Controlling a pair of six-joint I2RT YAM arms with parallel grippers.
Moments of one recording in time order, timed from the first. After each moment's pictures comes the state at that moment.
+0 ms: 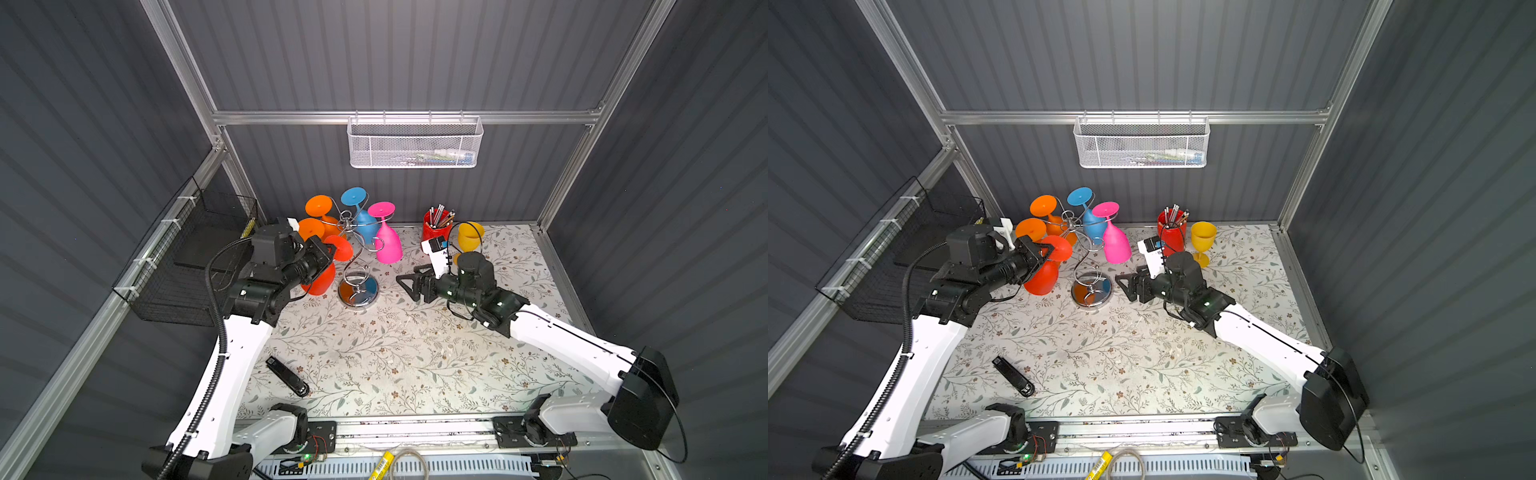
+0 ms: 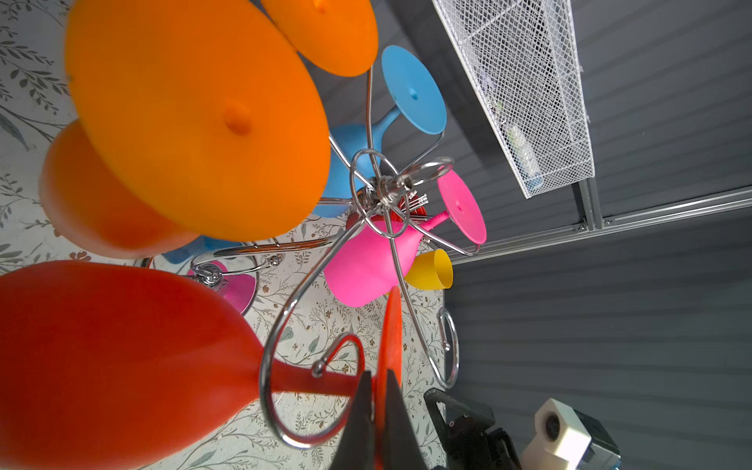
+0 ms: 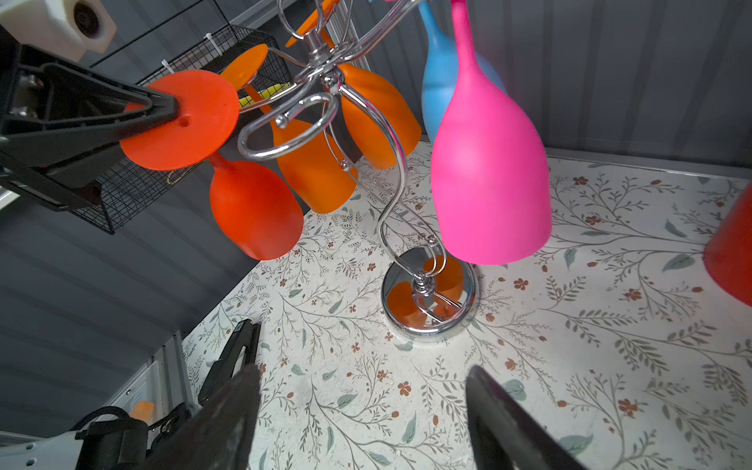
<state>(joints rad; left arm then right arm) -0.25 1.12 1.35 -0.67 0.23 -0.89 0.72 1.34 1.02 0.05 -0.25 0.36</state>
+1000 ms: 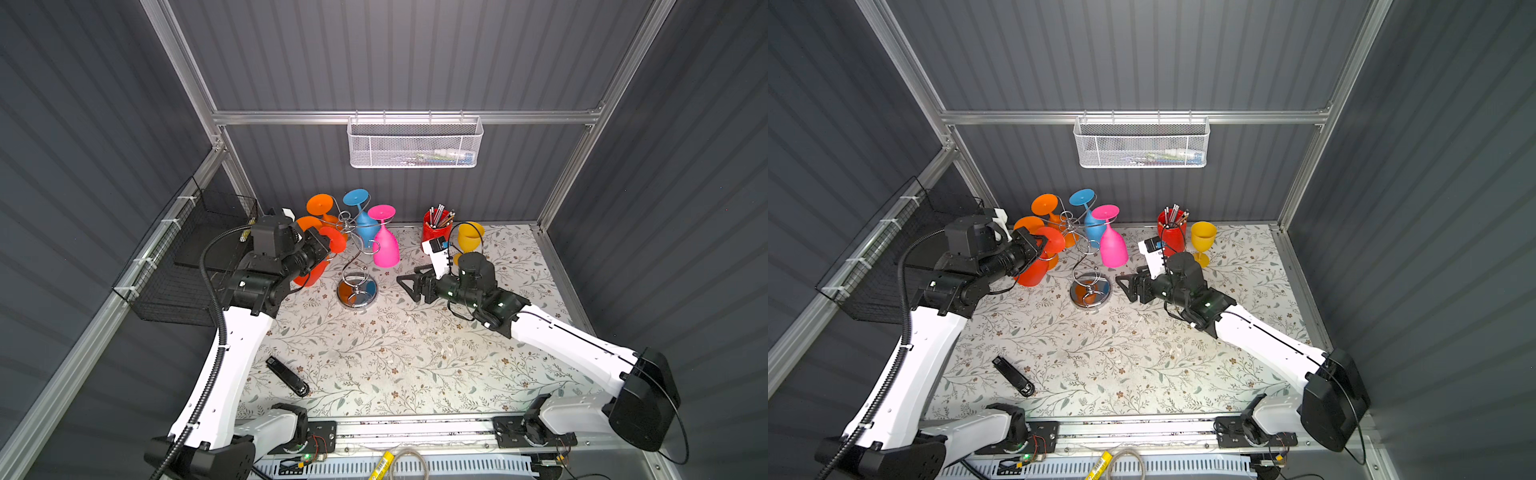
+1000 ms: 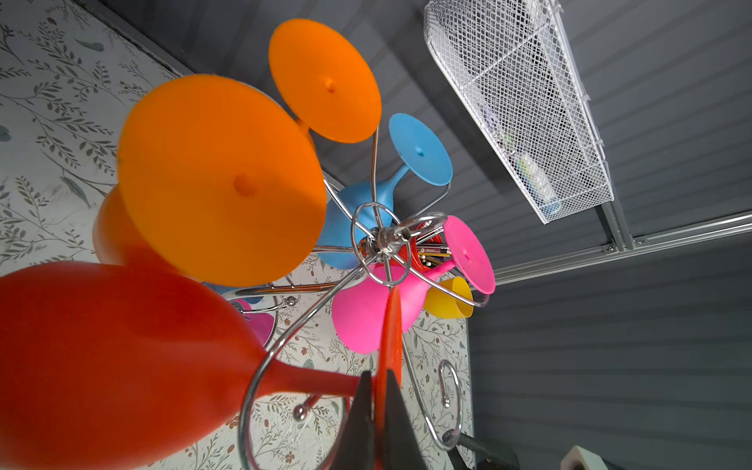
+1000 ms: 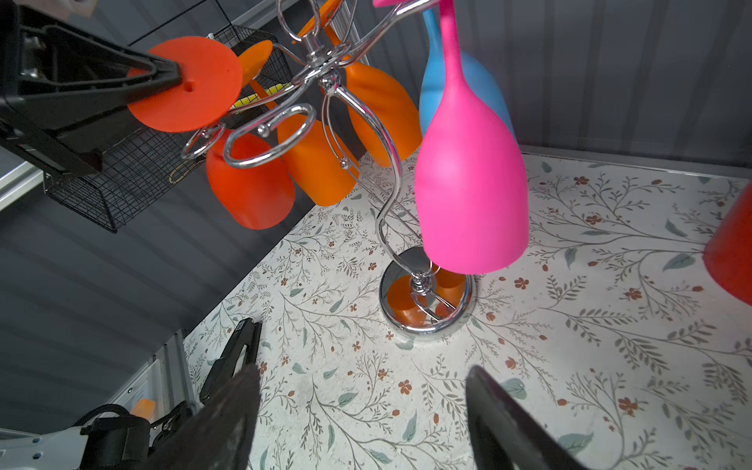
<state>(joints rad) -0.25 1.18 1.44 -0.68 0.15 -0.82 0.72 1.33 1.01 0.05 -0.26 0.36</state>
